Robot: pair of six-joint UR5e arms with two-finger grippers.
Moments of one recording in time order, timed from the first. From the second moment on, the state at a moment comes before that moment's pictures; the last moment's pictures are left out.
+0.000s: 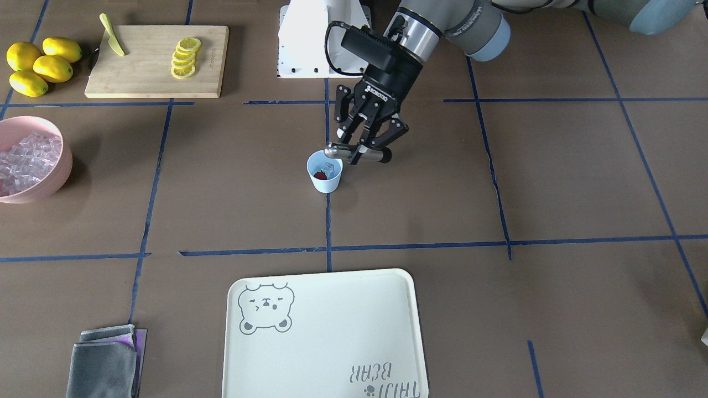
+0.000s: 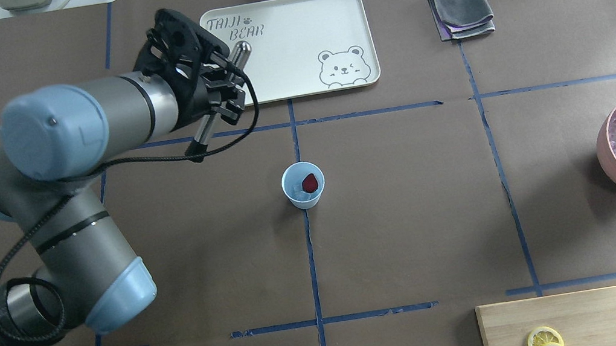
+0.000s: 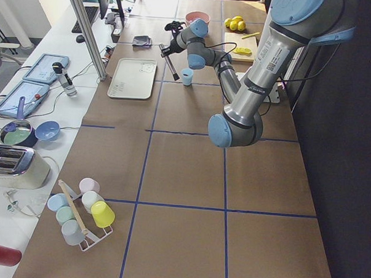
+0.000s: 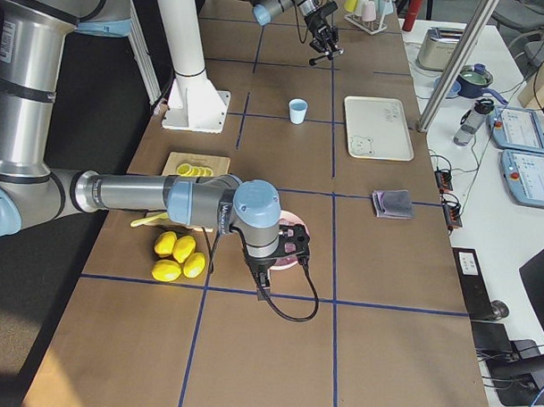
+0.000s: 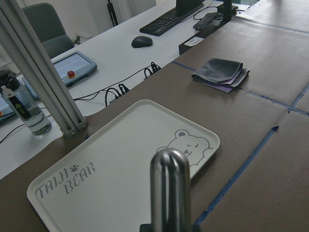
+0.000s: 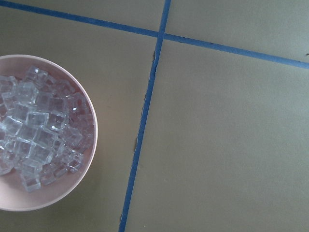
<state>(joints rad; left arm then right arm) -0.69 -2.15 -1.86 -1.97 -1.63 -0.44 1.67 -1.82 1.91 -1.71 2.31 -0.29</state>
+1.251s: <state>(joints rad) -1.05 -1.84 -1.86 -1.32 -1.94 -0.42 1.67 -1.82 1.91 -1.71 2.31 -0.29</state>
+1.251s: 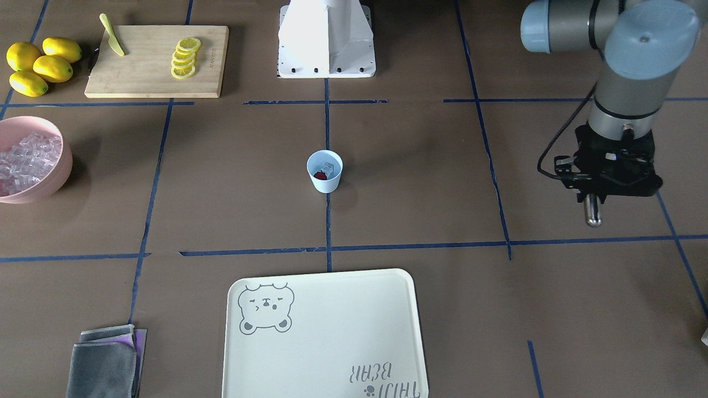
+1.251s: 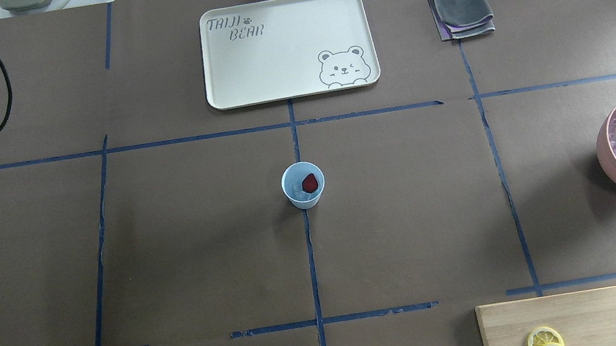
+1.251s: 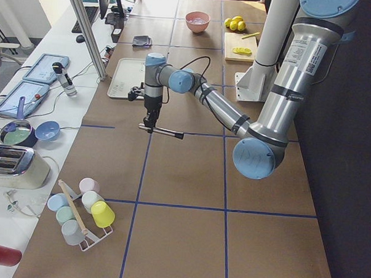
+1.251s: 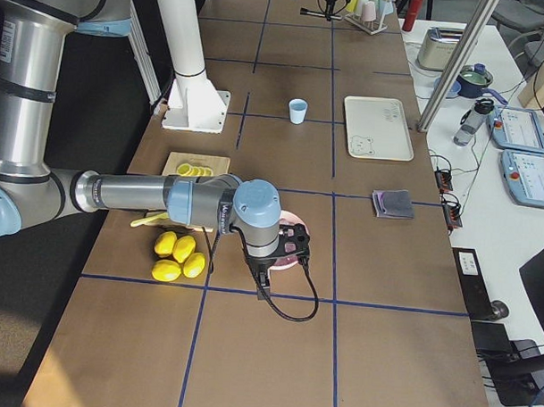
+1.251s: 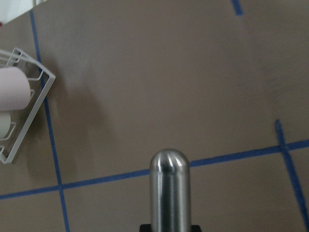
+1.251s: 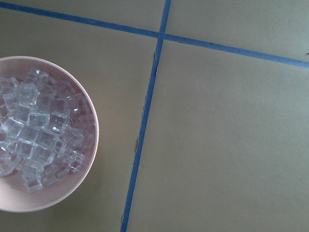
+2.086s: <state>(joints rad) -1.06 -1.63 -1.62 -1.79 -2.04 -0.50 1.67 -1.82 1.91 -1.71 2.31 -0.29</state>
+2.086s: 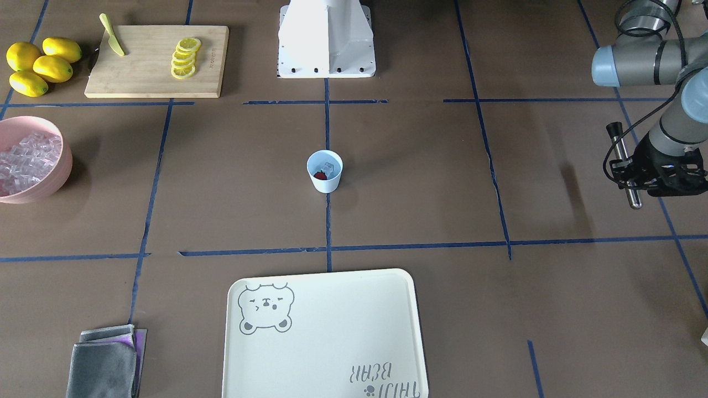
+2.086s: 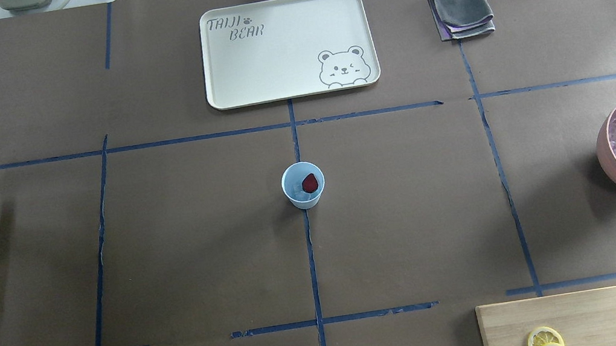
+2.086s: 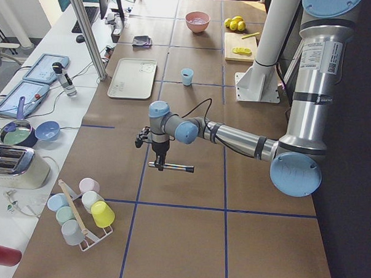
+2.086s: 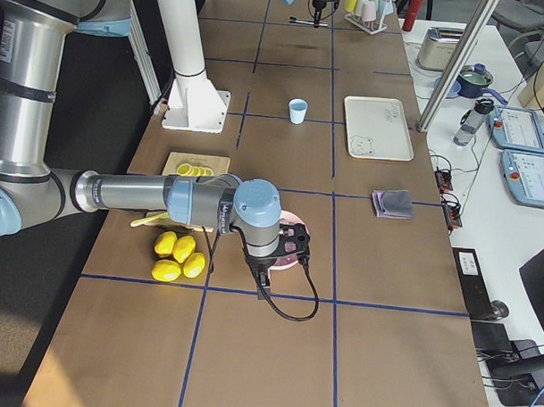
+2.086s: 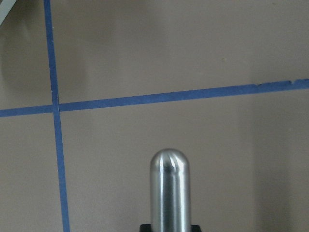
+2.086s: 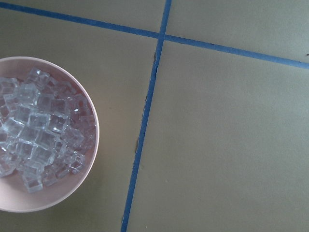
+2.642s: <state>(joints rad) -1.06 -1.62 -1.44 -2.02 -2.04 -0.50 1.67 -1.82 1.92 -1.71 2.31 -0.29</state>
